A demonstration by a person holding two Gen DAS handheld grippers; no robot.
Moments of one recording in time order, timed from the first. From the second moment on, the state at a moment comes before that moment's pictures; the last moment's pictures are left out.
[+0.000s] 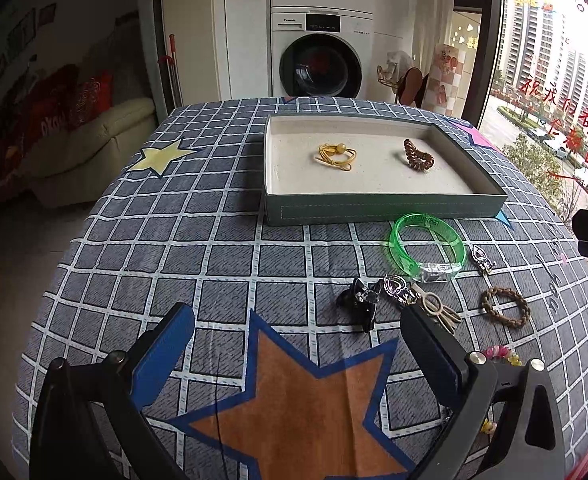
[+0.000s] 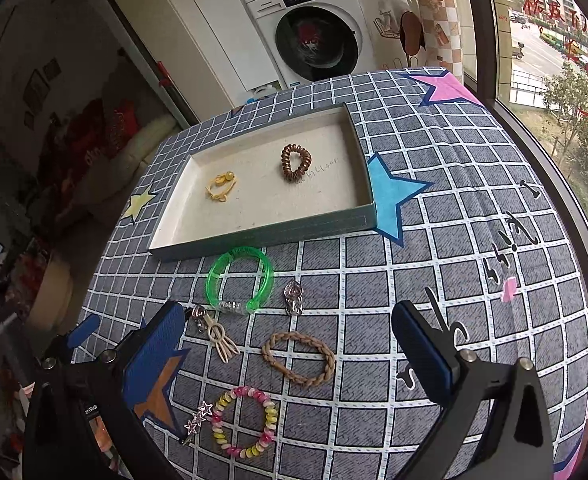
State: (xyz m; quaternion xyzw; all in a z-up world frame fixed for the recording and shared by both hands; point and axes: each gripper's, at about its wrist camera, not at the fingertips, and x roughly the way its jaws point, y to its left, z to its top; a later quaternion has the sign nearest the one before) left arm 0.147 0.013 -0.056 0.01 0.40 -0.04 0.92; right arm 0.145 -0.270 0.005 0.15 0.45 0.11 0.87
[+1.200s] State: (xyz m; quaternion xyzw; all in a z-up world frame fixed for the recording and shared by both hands) left arm 0.168 -0.006 -0.078 0.04 0.44 -0.04 0.89; right arm 0.138 -0.254 -0.056 0.05 0.53 0.05 0.85
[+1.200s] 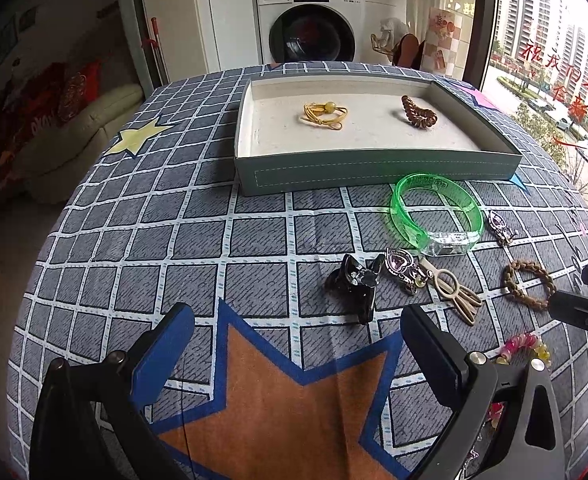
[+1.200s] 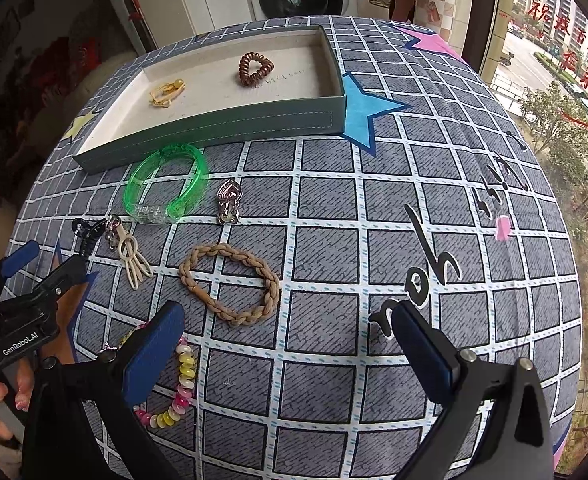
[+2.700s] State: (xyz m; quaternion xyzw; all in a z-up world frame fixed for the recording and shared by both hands) left arm 0.168 -0.007 -0.056 -0.01 0.44 -0.13 0.89; right arm 0.138 -0.241 -0.049 0.03 0.51 0.10 0.86
